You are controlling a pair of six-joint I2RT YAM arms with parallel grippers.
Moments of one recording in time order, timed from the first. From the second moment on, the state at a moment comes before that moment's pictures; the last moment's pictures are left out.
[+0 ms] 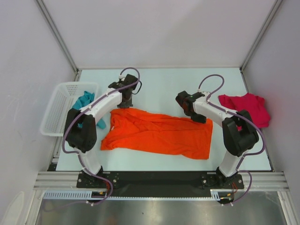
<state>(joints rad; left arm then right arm) -0.45 1.81 1.47 -0.83 -0.43 -0.41 0.53 1.75 1.26 -1.05 0.74 0.91</state>
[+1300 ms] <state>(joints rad) -0.47 1.74 1.31 -0.84 -0.31 -0.52 0.55 1.75 1.26 -1.05 0.74 0.91</state>
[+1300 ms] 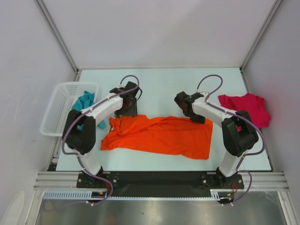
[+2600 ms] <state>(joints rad) -0.44 1.77 1.35 -0.80 -0.34 -0.48 0.53 1.75 1.19 -1.05 0.75 0.91</state>
